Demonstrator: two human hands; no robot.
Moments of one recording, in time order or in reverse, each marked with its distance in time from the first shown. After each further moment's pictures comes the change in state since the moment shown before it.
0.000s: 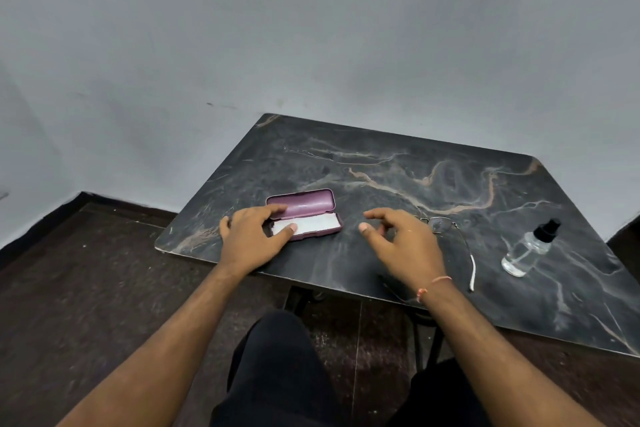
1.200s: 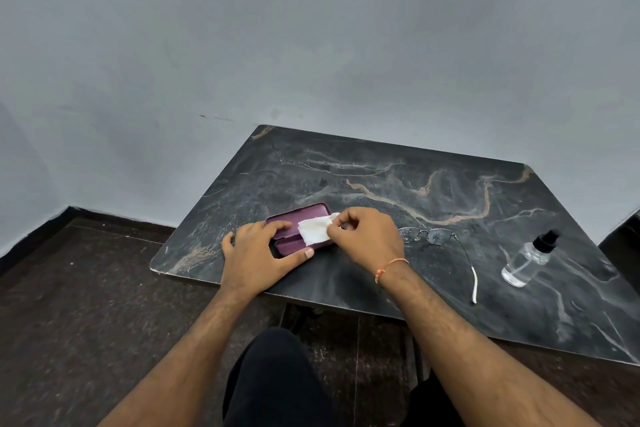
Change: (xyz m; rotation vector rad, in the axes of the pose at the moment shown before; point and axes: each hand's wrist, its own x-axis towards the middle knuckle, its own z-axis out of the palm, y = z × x) left_hand -0.004 0.001 0.002 0.096 0.021 0.080; right_hand 0.040 -0.060 0.042 -0.051 -0.135 0.208
